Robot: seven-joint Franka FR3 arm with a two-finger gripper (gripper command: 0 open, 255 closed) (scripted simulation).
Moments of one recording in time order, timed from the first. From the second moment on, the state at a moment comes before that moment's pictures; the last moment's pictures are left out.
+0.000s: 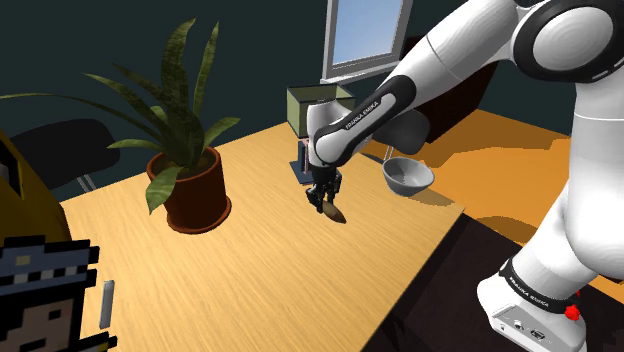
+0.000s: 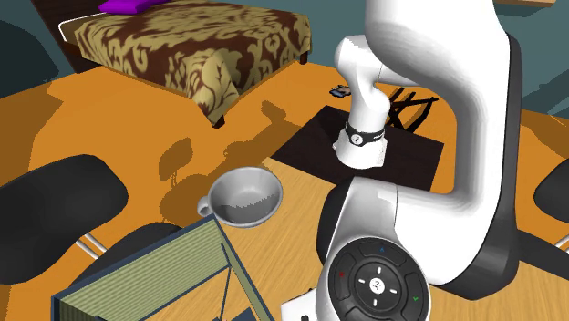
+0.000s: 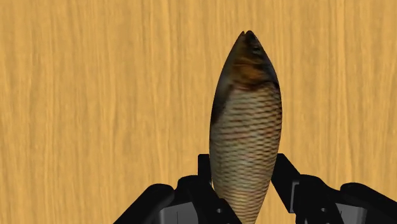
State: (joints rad) arm 0.20 0.43 0.09 -2.07 0.04 2.33 0.22
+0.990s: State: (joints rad) arm 0.20 0.30 0.09 -2.06 0.05 2.20 0.22
